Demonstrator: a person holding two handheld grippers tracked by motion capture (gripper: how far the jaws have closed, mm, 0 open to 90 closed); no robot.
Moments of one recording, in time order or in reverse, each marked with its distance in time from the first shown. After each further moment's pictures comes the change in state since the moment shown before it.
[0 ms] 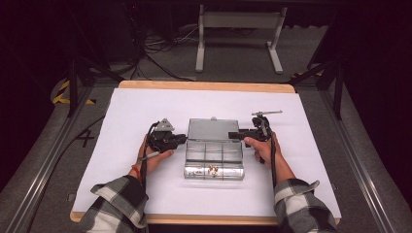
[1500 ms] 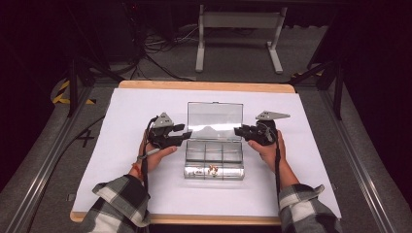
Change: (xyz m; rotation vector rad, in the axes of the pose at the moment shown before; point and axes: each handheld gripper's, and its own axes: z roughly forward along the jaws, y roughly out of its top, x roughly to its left) left arm -0.015 0.024 -0.015 -0.118 0.031 0.023; right arm 0.035 -0.005 -0.033 -0.161 -0.126 -0.312
